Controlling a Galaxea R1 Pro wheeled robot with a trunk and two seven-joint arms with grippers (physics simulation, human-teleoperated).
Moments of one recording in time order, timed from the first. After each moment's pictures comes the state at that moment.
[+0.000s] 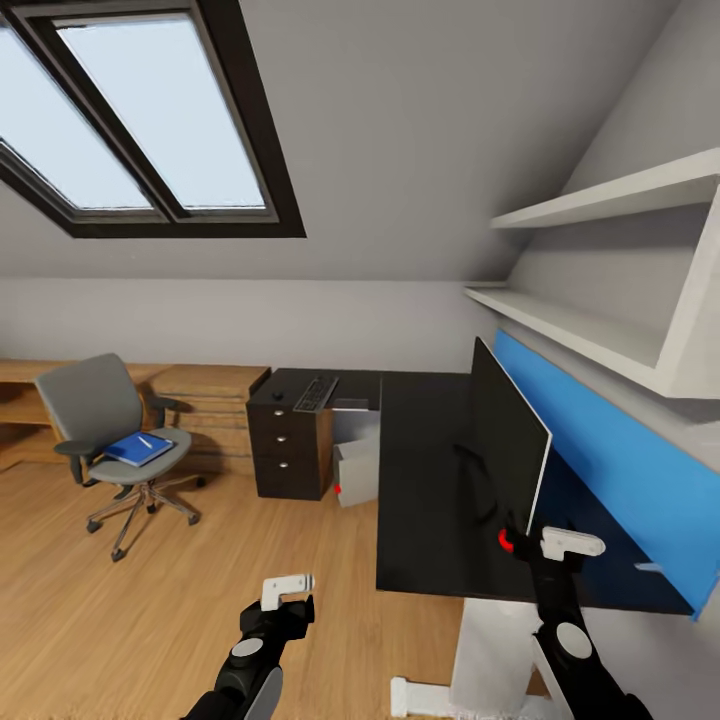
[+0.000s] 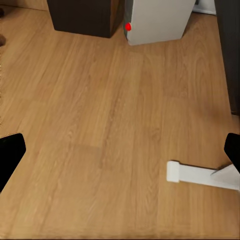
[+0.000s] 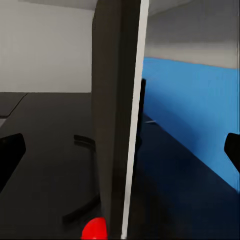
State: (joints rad) left arm -0.22 -0.05 -0.37 -1.11 0.35 0.34 0.44; right arm -0.28 -0.06 -0.06 -1.03 0.05 -0.31 -0.28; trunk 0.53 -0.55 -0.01
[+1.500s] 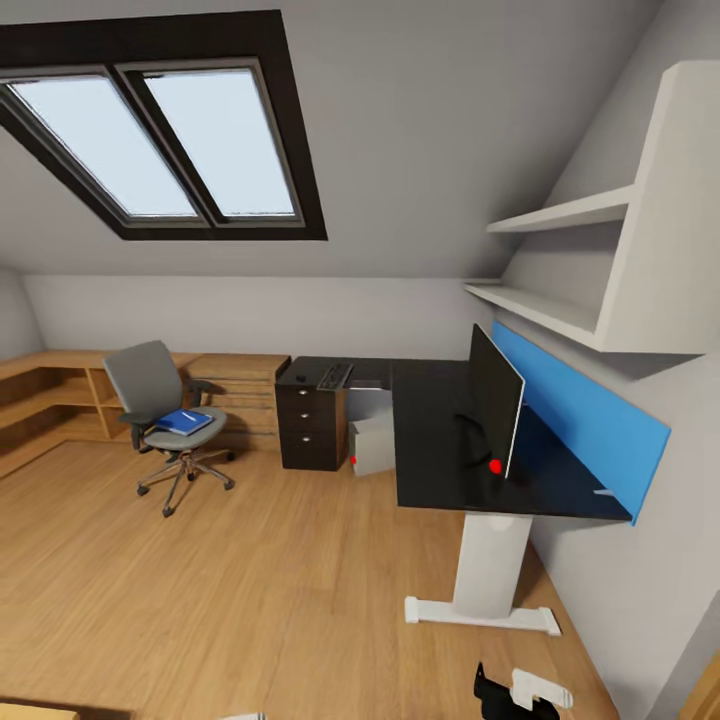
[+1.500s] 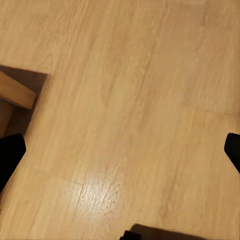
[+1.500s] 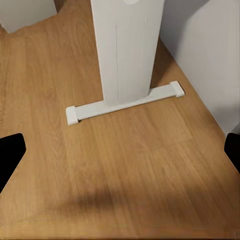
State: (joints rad) left arm -0.22 -0.04 -0.36 -0.41 0.35 -0.05 0.44; right arm -0.19 0.07 -0.04 -0.59 -0.13 -0.25 -0.30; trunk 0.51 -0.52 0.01
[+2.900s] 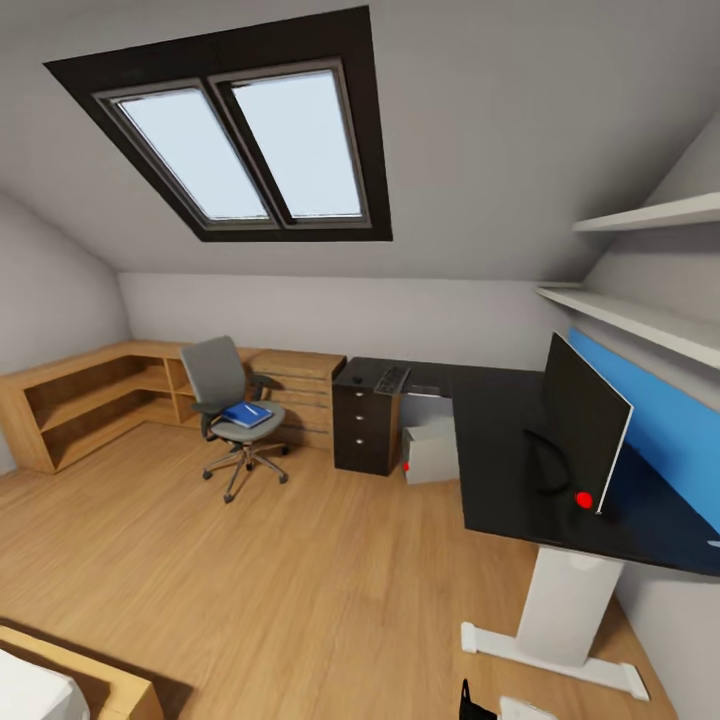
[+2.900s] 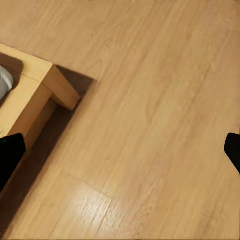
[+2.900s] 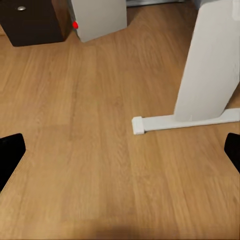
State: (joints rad) left arm -0.22 -0.04 -0.35 -0.31 0.34 -0.23 0.44; right arm -0.19 0.10 -0.01 -0.42 -0.14 -0.50 -0.23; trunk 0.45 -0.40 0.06
